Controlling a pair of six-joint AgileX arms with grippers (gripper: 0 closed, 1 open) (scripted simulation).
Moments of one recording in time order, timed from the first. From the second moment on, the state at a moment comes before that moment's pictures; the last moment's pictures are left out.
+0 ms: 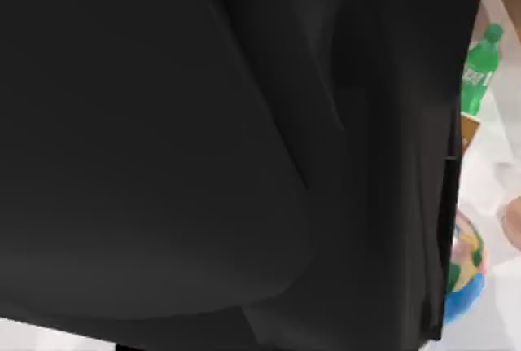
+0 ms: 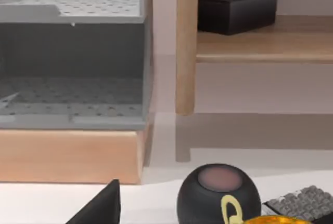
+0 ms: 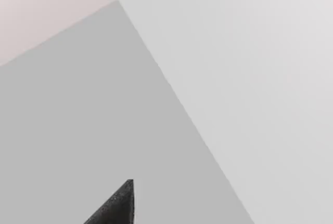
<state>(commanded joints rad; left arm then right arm) 0.00 0.00 0.00 0.00 0.00 0.00 1.51 1.96 2.71 -1.03 0.26 2.14</state>
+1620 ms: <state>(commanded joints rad) 0.00 0.00 0.00 0.00 0.00 0.00 2.38 1.08 5.16 -0.94 0.75 4.68</state>
